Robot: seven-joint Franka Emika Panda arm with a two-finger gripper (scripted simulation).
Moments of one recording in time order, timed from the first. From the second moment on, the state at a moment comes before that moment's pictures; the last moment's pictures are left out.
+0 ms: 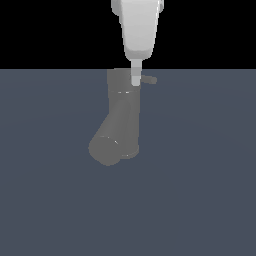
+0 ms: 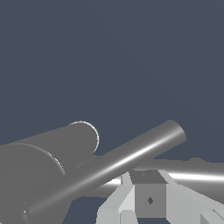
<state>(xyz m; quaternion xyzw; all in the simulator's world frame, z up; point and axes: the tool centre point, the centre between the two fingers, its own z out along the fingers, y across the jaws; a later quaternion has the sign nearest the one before) -0.114 -0.016 0.269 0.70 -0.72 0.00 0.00</state>
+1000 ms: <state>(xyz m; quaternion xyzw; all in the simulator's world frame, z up) -0.067 -0.063 0.269 0.70 -0.72 0.00 0.00</state>
